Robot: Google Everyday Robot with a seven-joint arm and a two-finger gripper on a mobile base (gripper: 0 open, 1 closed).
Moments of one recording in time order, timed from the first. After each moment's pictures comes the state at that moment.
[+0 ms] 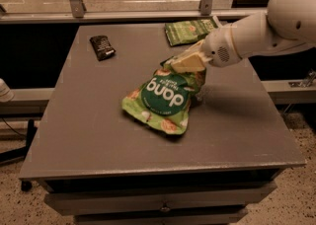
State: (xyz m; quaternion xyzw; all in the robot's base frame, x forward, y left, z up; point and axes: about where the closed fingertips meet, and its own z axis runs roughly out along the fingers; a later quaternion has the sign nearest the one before) arm 0.584 -0.065 0.895 -0.48 0.75 0.26 0.38
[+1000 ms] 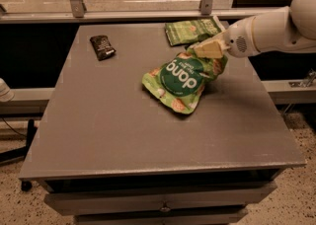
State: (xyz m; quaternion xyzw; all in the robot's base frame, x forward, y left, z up) arm 0.632 -0.128 0.906 -0.38 0.79 0.22 0.43
